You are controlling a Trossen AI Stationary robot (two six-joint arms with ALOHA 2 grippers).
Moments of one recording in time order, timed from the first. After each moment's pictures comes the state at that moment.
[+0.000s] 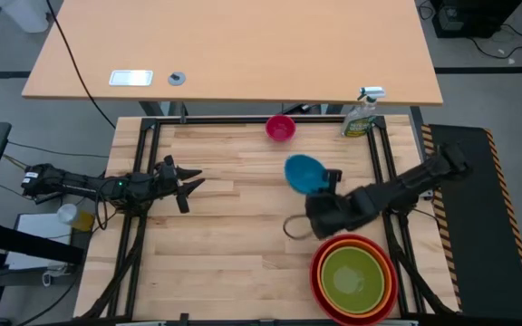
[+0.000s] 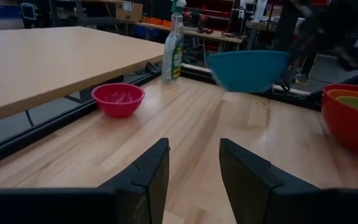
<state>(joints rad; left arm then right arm) -0.12 0.39 0.13 0.16 -0.50 -0.20 0.41 1.49 1.22 -1.10 0.72 0.37</state>
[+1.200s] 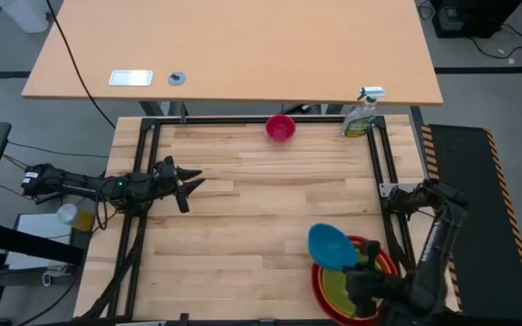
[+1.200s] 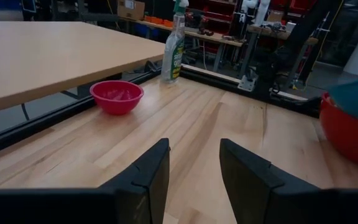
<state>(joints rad) -0.12 0.39 0.13 0.16 -0.50 -0.24 1.05 1.83 1.77 -1.57 0.60 1.11</state>
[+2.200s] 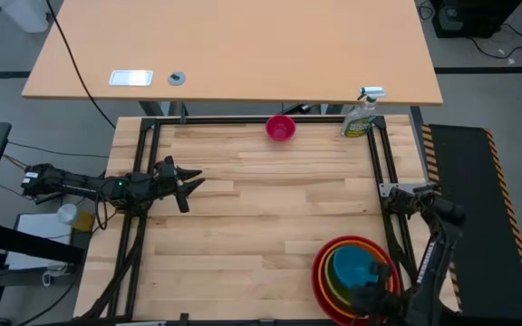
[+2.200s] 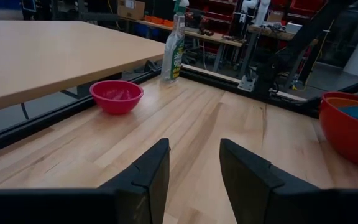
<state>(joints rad) -0.12 0.39 0.13 0.16 -0.50 -0.25 1.10 1.95 1.76 -1.50 0.22 1.34</state>
